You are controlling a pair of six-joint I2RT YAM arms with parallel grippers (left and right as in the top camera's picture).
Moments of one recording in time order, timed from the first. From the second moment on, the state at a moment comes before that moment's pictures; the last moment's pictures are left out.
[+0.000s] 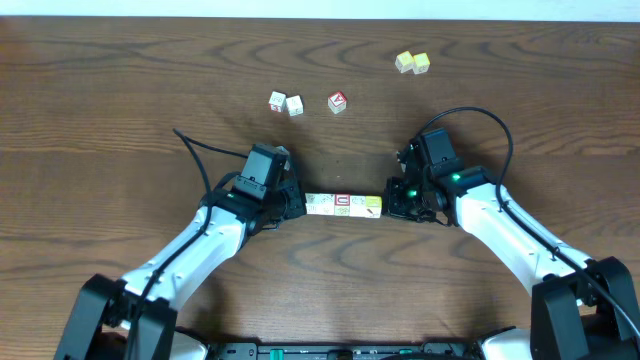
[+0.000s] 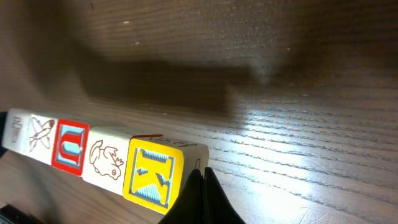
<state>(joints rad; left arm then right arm) -0.43 1.48 0.75 -0.30 0.25 -0.66 0.35 1.57 0.89 -0.56 -0.37 0.53</state>
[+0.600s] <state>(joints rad) -0.43 1.37 0.75 -0.32 0.25 -0.66 0.35 1.49 0.90 -0.59 -0.37 0.53</state>
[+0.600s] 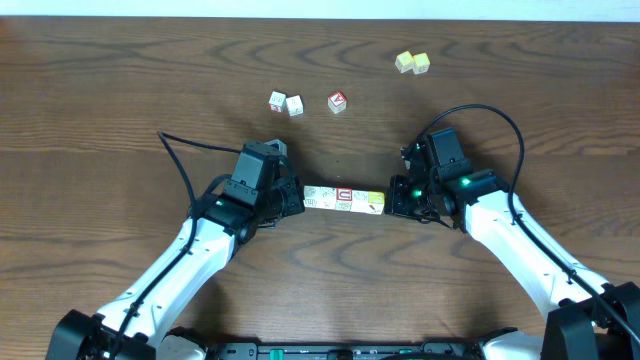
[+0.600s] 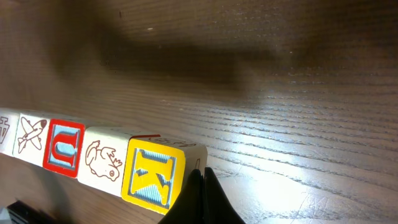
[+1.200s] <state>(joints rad) -0.43 1.35 0.75 -0.35 0.26 -0.67 0.35 1.43 0.94 -0.60 -0.37 0.53</state>
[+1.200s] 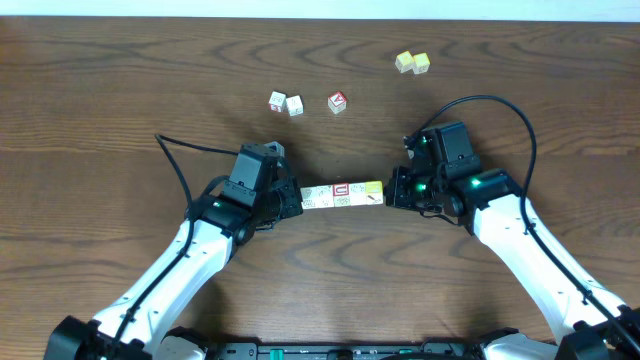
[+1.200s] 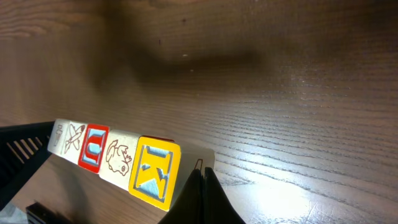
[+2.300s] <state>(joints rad) -0.43 1.26 0.75 -0.35 0.26 -0.67 0.35 1.34 0.94 -0.64 -0.37 0.56</state>
